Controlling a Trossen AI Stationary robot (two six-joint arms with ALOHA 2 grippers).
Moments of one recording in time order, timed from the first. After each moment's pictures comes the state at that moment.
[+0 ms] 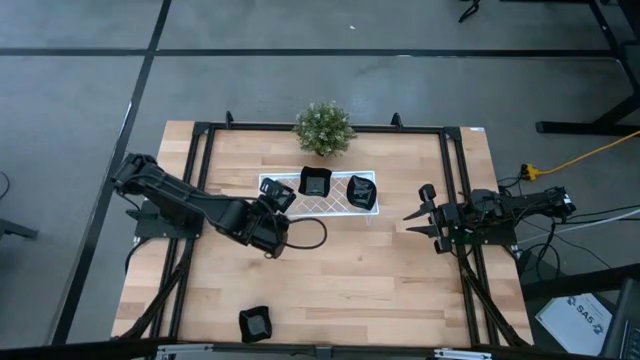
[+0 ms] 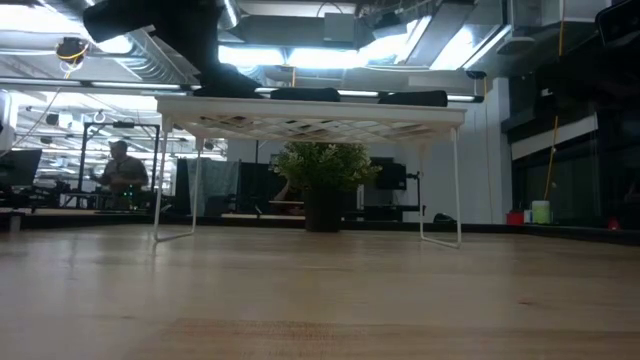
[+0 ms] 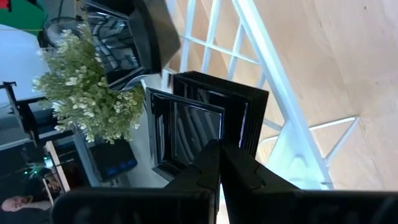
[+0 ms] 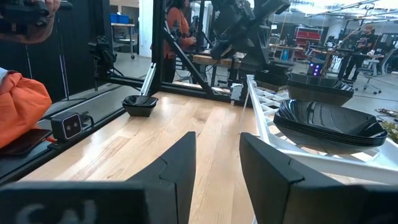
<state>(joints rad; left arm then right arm) -0.36 1.55 1.35 -1.23 -0.76 0.15 0.19 0.01 0.01 0.02 -0.02 -0.11</state>
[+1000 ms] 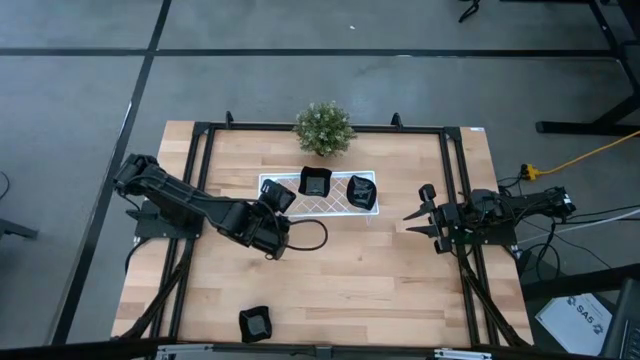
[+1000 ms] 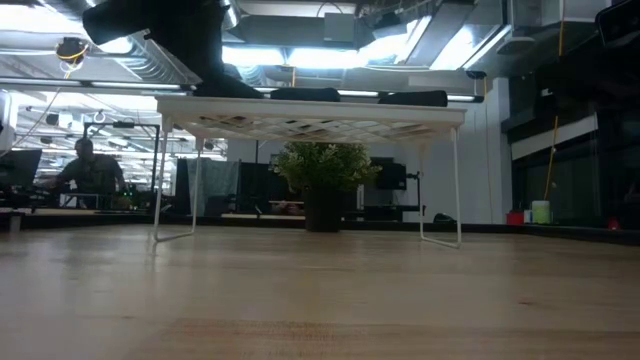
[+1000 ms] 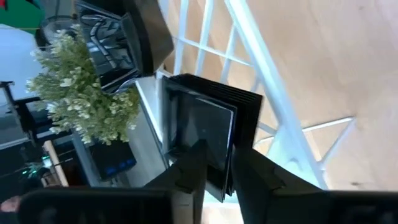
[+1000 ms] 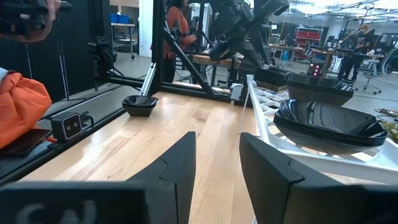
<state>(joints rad) -0.37 1.56 1.35 -1.23 -0.75 0.14 0.19 0.01 0.01 0.02 -0.02 -0.11</state>
